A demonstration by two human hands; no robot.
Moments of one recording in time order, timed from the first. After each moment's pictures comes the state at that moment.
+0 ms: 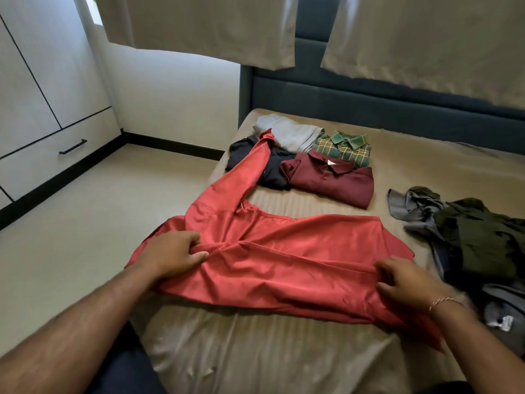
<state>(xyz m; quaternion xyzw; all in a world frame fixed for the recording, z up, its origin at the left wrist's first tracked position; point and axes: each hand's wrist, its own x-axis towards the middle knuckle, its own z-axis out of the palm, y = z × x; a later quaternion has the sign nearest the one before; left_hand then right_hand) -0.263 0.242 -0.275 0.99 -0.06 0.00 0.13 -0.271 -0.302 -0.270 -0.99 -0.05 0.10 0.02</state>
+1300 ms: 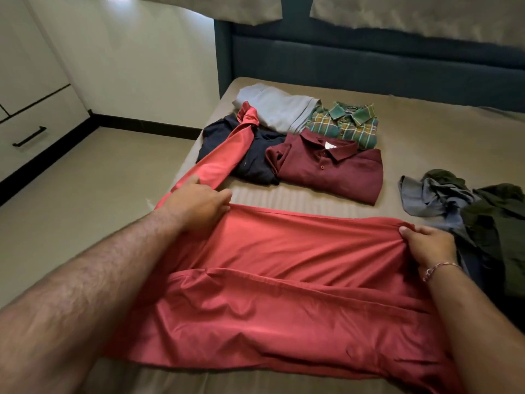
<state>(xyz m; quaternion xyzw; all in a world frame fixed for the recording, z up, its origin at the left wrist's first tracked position) -0.066 0.155 -0.274 0.95 -0.27 0.05 -0.14 -0.124 -0.344 -0.321 -0.81 0.36 -0.13 0.45</state>
